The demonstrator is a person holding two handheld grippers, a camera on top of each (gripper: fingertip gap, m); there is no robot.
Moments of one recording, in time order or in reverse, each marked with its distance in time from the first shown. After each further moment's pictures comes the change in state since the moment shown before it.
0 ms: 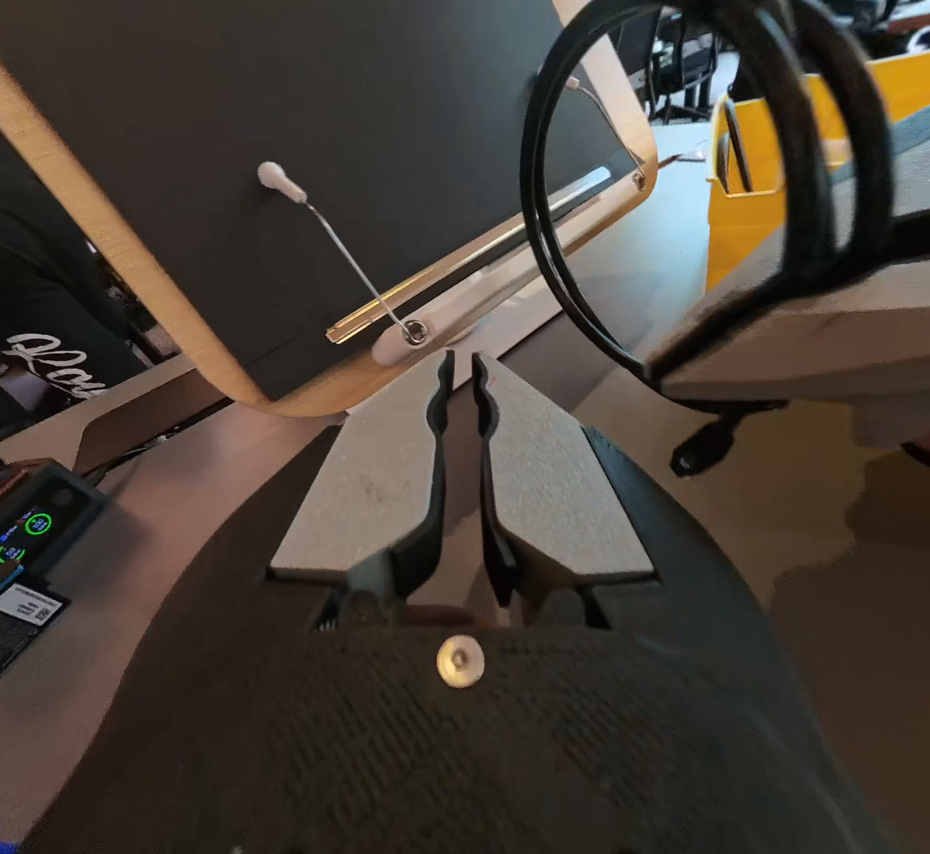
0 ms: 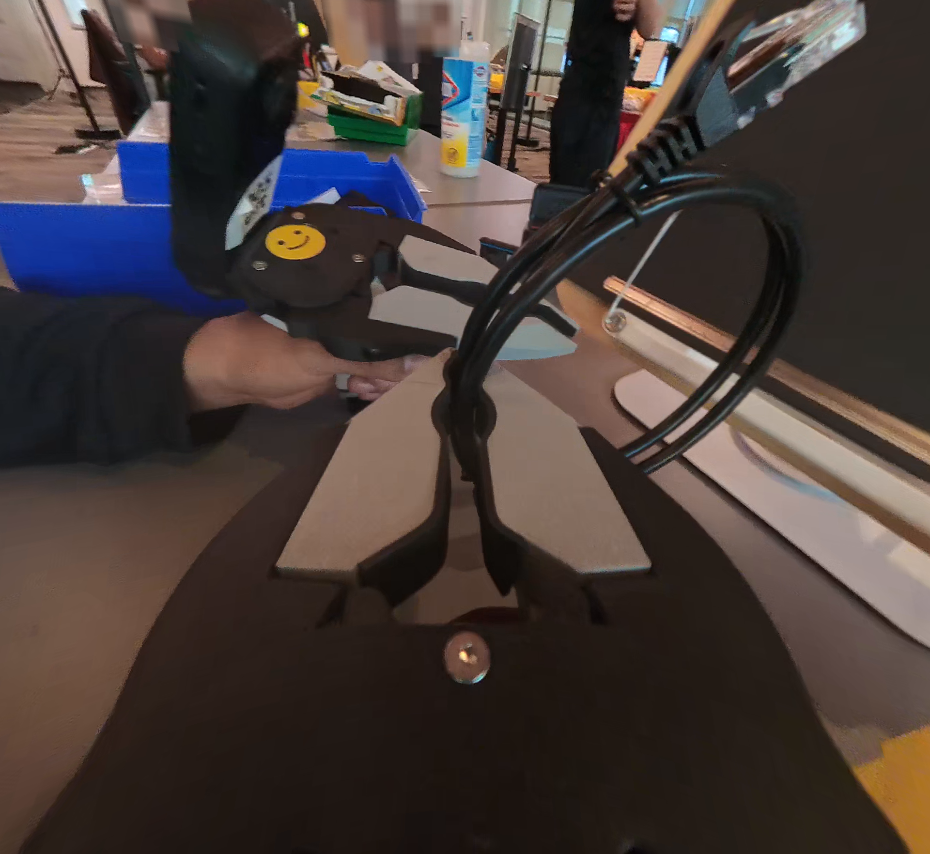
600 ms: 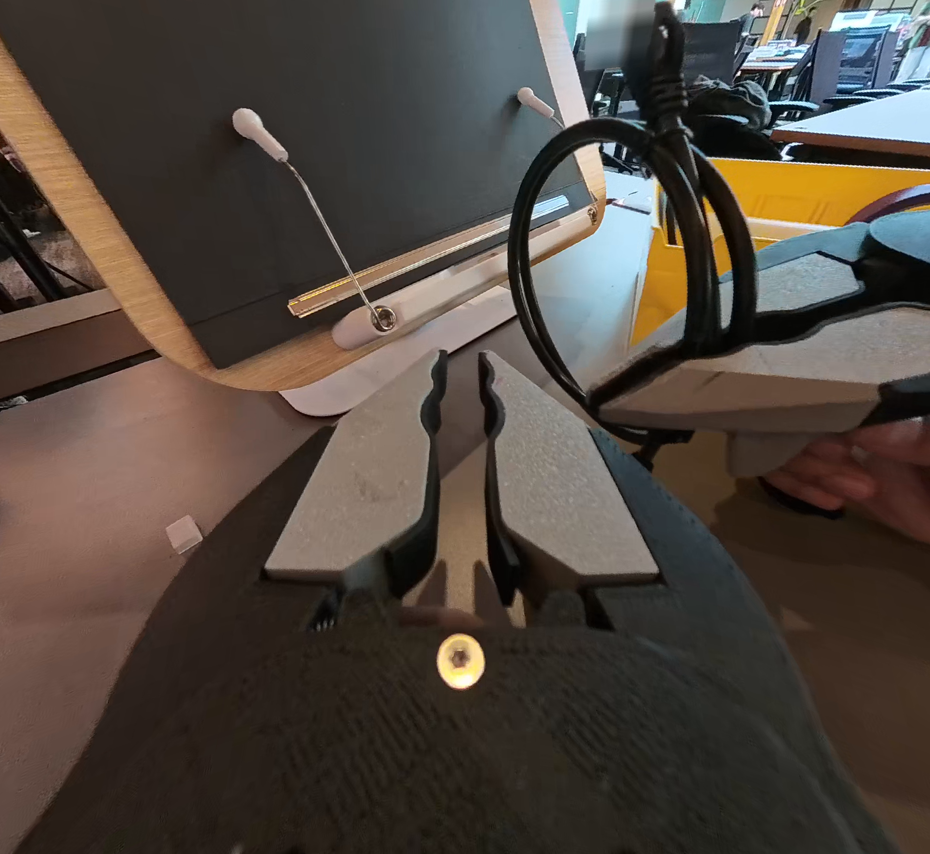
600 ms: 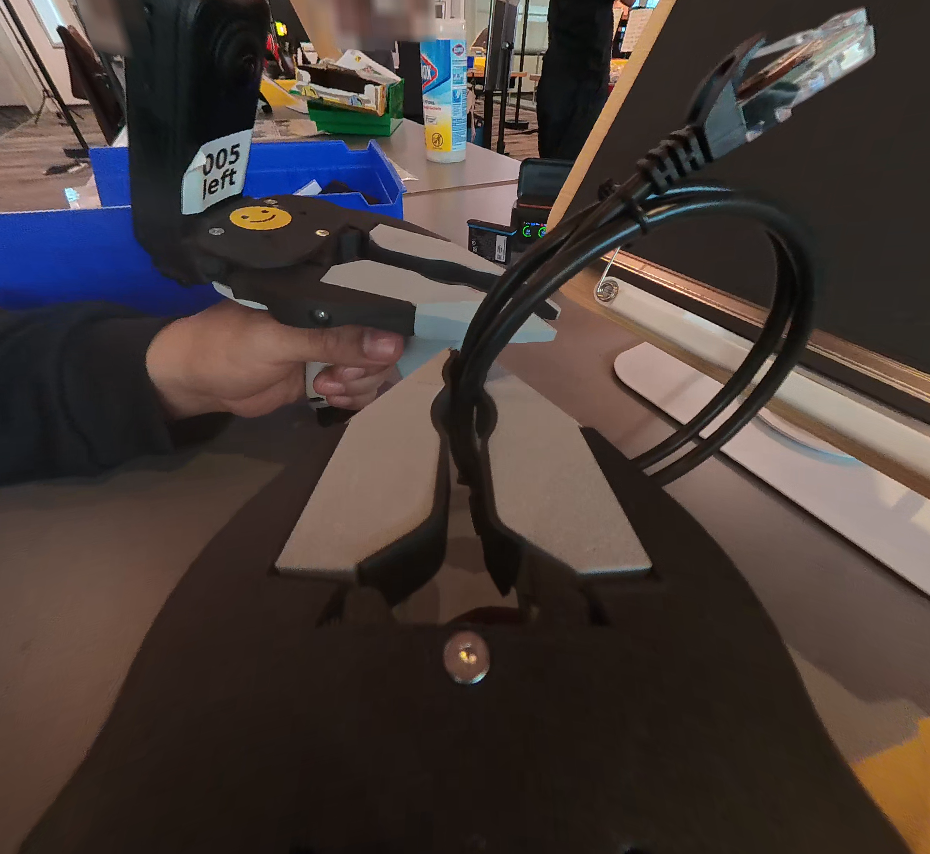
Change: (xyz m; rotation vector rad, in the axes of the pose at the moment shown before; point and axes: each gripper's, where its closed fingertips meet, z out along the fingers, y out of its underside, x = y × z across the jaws) left arm 0.010 -0.001 -0.005 0.005 0.113 -0.222; right arm 0.007 0.012 0.005 -0.021 0.021 0.060
